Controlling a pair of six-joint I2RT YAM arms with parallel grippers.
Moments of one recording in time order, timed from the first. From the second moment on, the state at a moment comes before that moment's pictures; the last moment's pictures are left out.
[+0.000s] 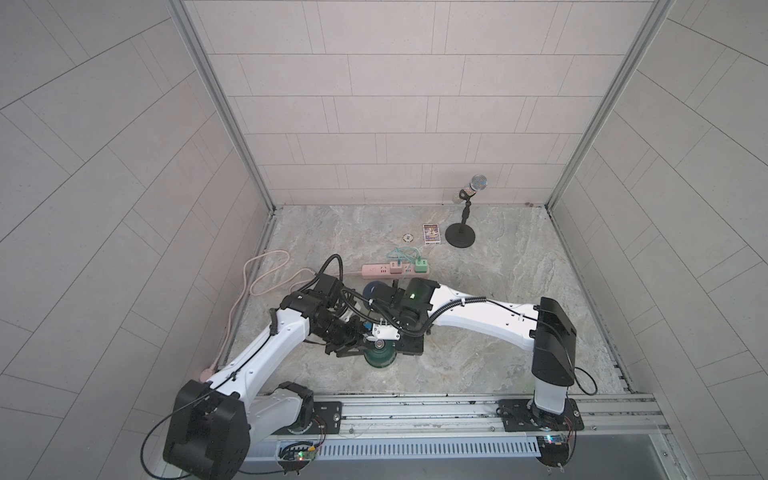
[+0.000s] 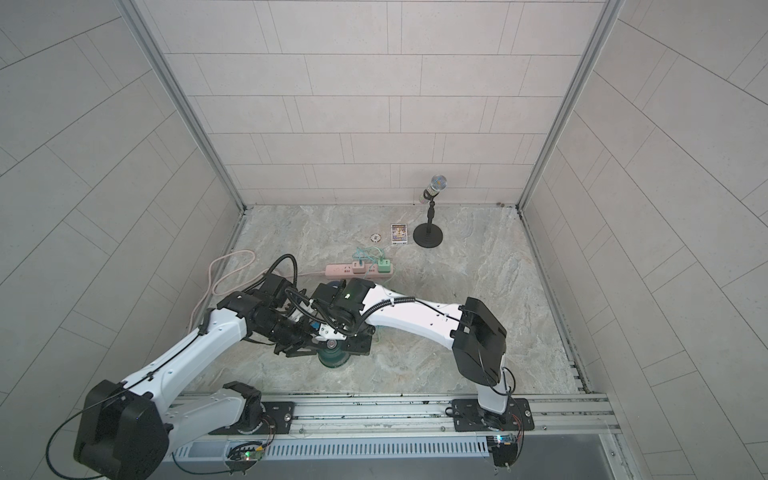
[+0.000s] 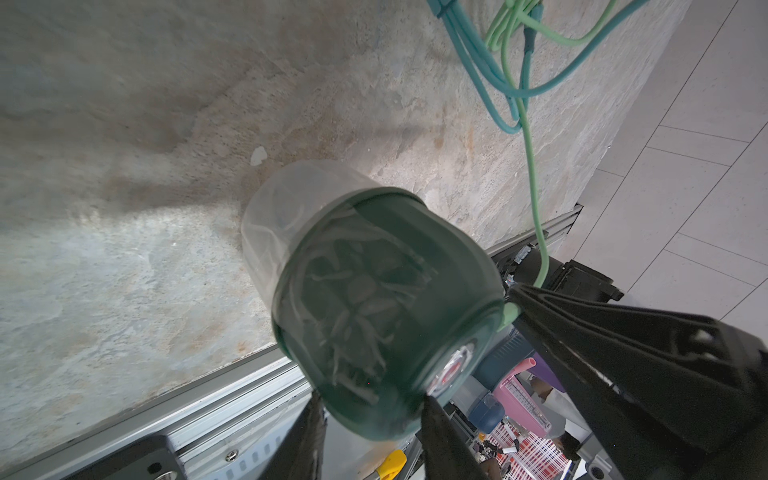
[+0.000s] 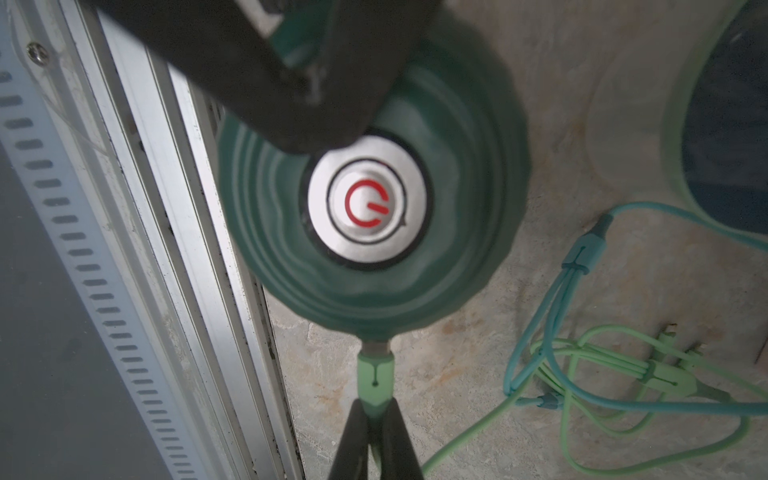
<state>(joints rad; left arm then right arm) -0.34 1.13 0.73 -1.02 0.72 -0.50 1.10 1.87 1.61 -1.21 -0.07 -0.33</state>
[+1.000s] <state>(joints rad) -0.34 1.12 0.72 -1.01 0.74 -0.50 1.11 1.86 1.61 -1.22 -0.05 -0.32</state>
